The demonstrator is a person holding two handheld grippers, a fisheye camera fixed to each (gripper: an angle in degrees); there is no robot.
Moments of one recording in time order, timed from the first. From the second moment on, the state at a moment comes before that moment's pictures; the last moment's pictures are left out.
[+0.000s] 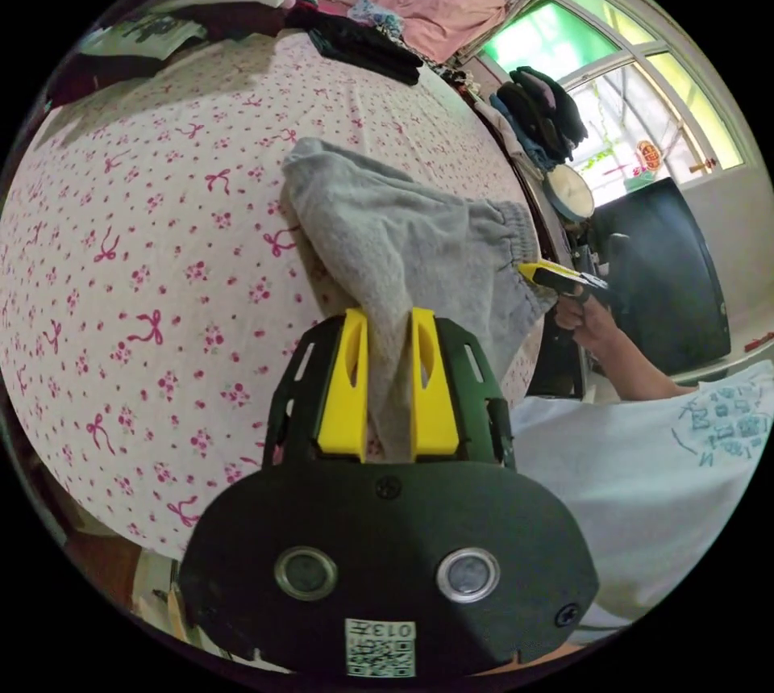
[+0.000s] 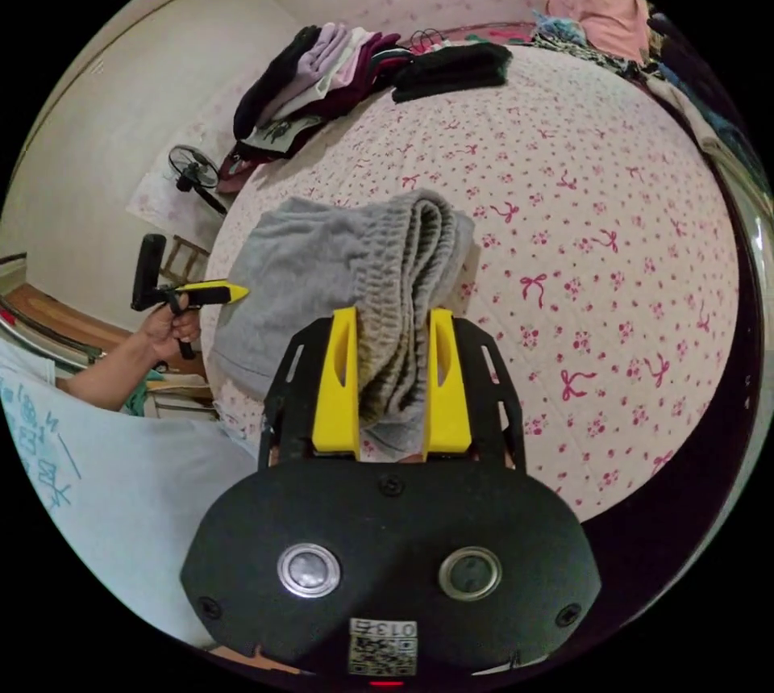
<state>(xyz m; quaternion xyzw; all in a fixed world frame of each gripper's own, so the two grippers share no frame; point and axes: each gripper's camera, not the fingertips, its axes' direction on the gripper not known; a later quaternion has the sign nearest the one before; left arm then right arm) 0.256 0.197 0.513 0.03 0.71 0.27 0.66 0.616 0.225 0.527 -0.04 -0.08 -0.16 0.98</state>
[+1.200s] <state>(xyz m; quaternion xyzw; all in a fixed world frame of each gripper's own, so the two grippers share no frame) 0.709 0.062 0.122 0.29 0.80 0.31 0.42 0.910 -0.051 0.191 0.22 0.06 -0.27 0.94</state>
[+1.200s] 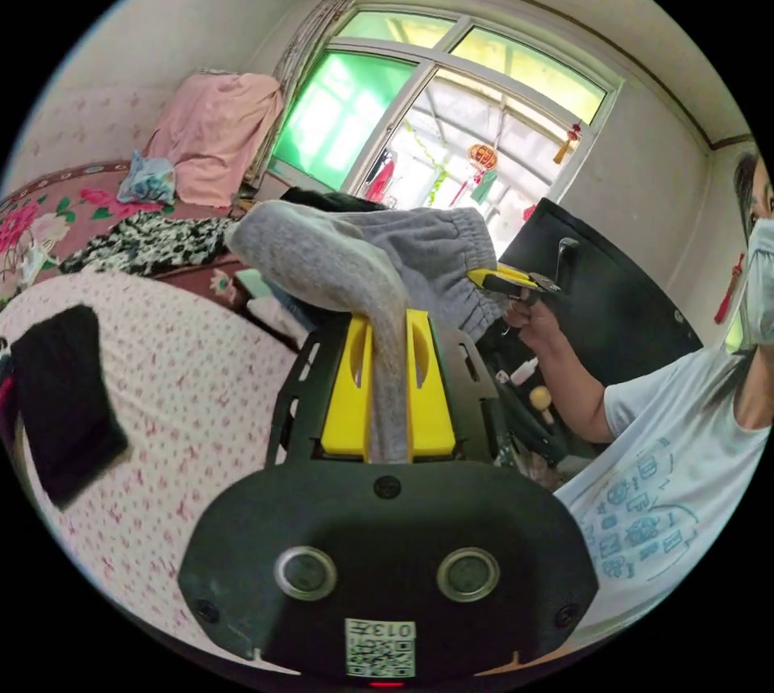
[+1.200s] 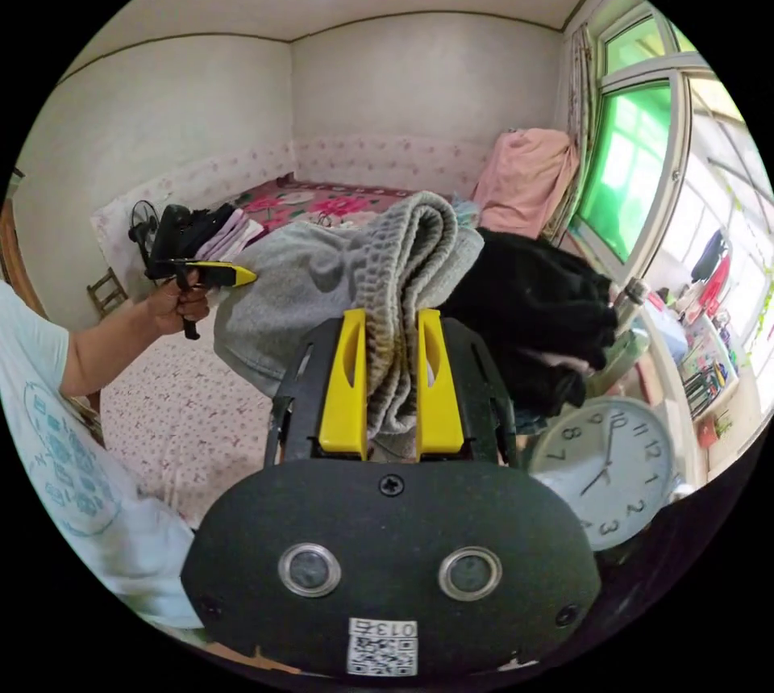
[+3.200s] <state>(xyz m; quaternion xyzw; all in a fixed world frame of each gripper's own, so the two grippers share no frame) 1.377 0.257 -0.005 0.48 0.50 0.32 0.65 1.083 -0.308 0.145 0.14 0.28 -0.27 0.91</state>
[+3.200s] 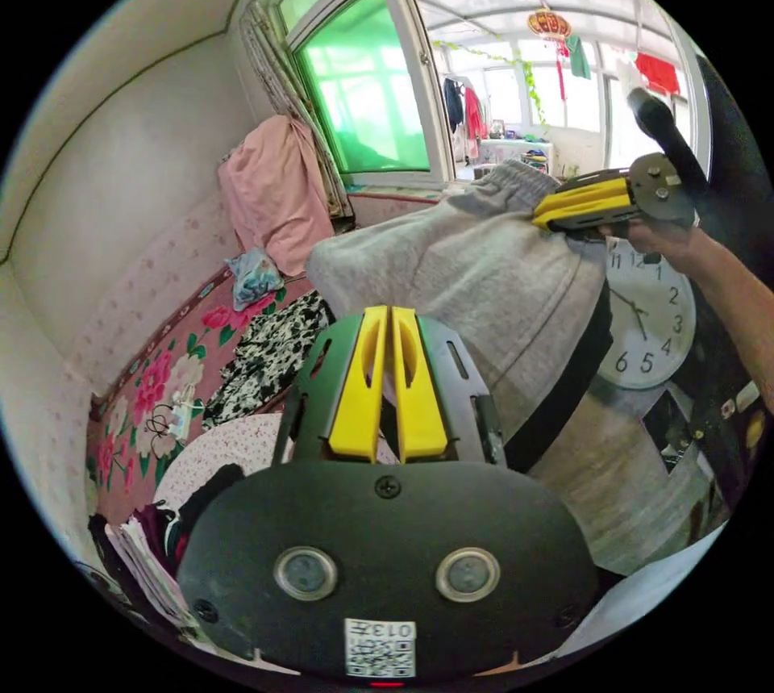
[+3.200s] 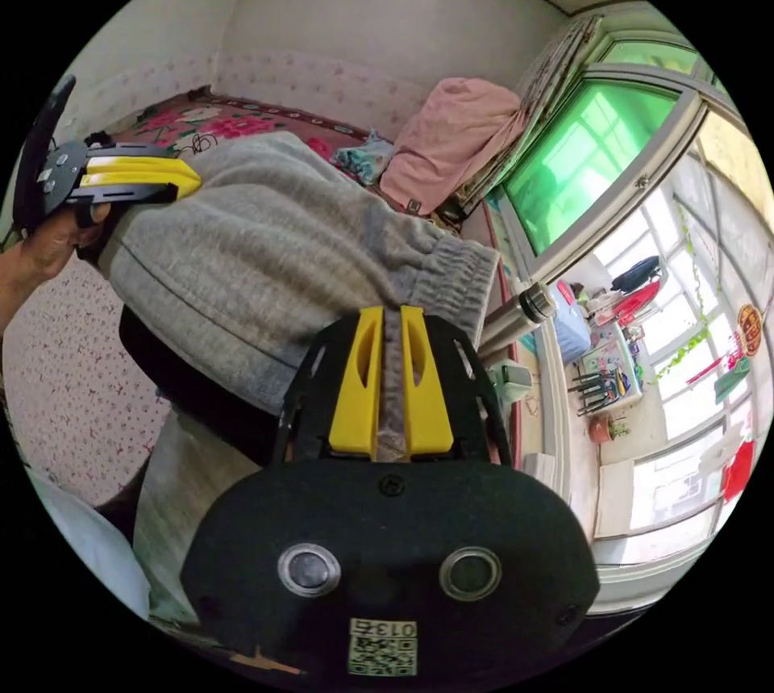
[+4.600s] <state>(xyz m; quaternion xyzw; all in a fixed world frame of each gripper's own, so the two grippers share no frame) 1.237 0.288 0.031 0.50 0.44 0.36 0.65 1.072 -0.308 0.150 0.10 0.16 -0.22 0.96</state>
